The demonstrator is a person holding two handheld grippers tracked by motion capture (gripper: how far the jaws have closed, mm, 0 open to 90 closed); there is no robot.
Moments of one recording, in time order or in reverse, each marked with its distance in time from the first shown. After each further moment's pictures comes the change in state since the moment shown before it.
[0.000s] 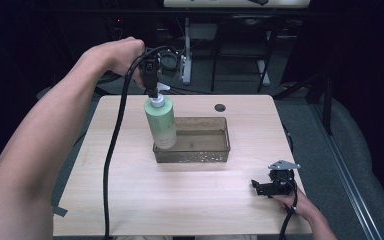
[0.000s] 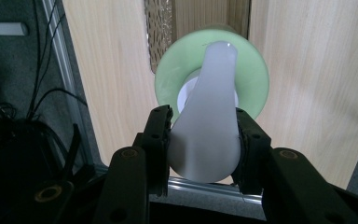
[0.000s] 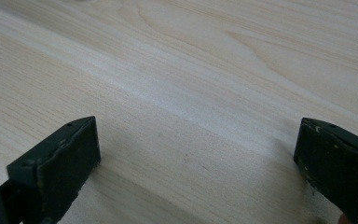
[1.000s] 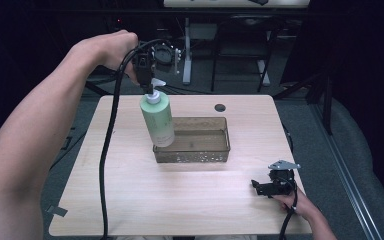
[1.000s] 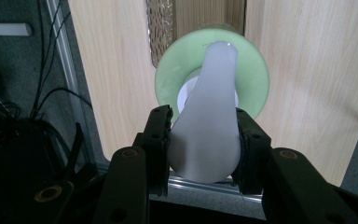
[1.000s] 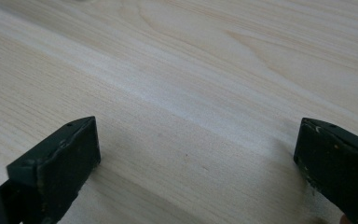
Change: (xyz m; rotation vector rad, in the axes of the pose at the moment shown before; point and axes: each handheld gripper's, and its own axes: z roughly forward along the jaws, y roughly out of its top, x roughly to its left) left arm -0.004 -0.011 -0.019 -0.009 0.006 0.000; right arm 0.000 0.000 0.000 0.000 0.000 0.000
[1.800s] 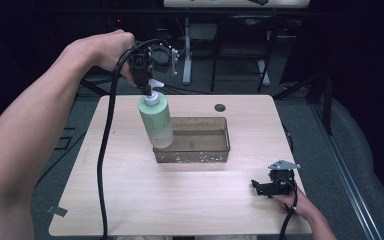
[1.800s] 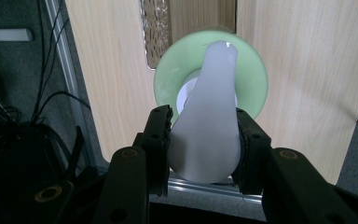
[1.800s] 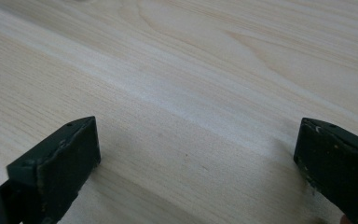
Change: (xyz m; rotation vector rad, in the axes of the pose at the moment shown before) left arm -0.010 -0.005 -0.009 -0.016 0.003 0.011; right arm 0.000 0.000 0.000 0.001 0.000 0.000
